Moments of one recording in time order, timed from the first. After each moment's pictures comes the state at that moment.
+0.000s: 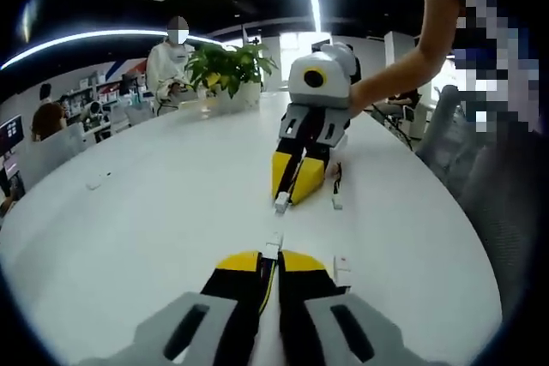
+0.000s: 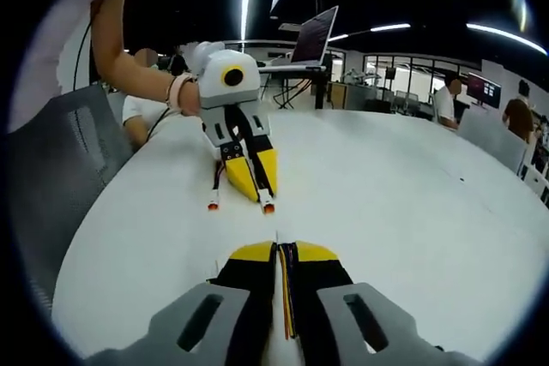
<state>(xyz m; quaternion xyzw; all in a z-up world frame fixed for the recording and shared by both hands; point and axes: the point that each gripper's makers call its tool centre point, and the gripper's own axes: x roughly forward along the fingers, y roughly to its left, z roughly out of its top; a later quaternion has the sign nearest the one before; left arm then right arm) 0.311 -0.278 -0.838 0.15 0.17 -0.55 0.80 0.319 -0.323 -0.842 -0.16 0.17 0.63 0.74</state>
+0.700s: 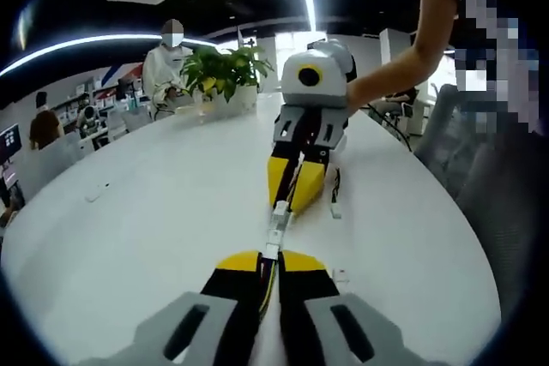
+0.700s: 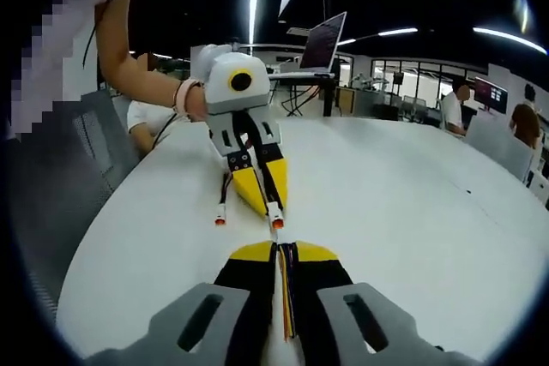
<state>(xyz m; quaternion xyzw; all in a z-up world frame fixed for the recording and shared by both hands) 0.308 -0.290 -0.826 0.17 0.16 -0.56 0.79 0.314 -0.311 -0.830 -0.16 0.16 0.65 0.73</state>
